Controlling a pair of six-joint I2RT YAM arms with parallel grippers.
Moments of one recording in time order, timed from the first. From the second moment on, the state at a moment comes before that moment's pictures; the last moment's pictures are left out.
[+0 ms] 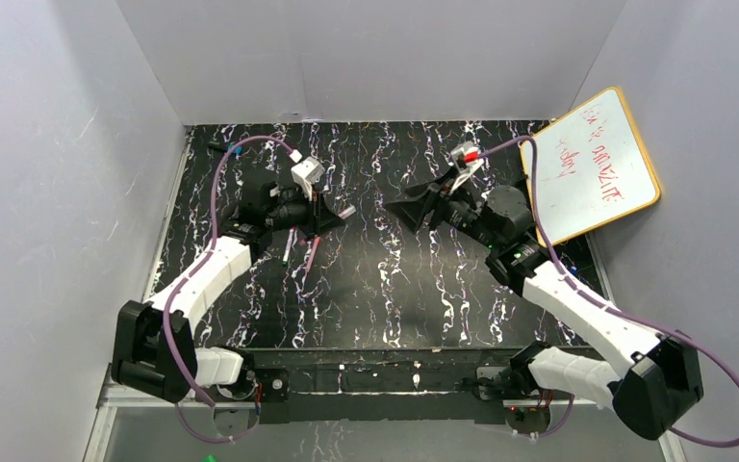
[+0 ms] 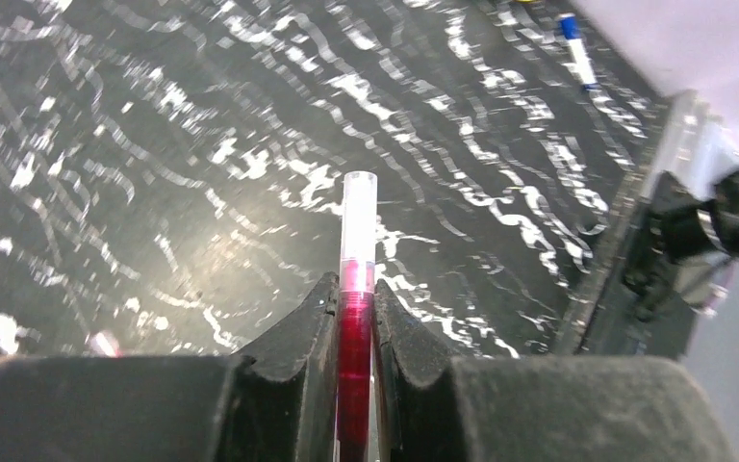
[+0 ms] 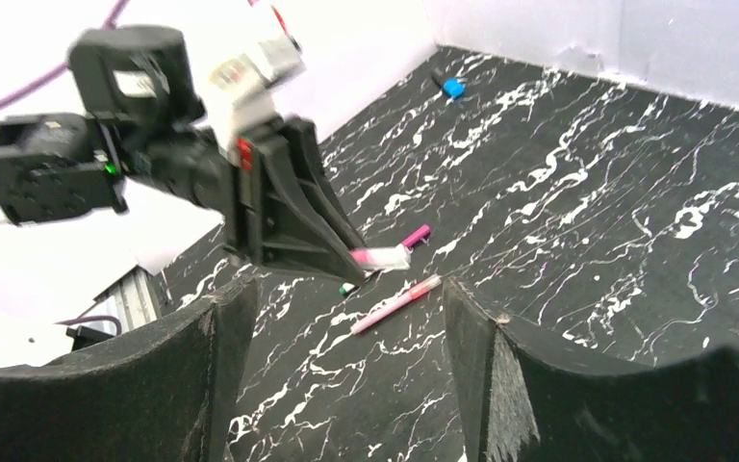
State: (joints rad) left arm -0.30 1.28 0.88 -0.04 0.77 -0.08; right arm 0.64 1.09 0.80 0.35 -0.34 0.42
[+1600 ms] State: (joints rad) left arm -0.66 1.69 0.61 0.54 -0.34 -0.30; right arm 0.60 0.73 0.57 0.17 -0.30 0.42
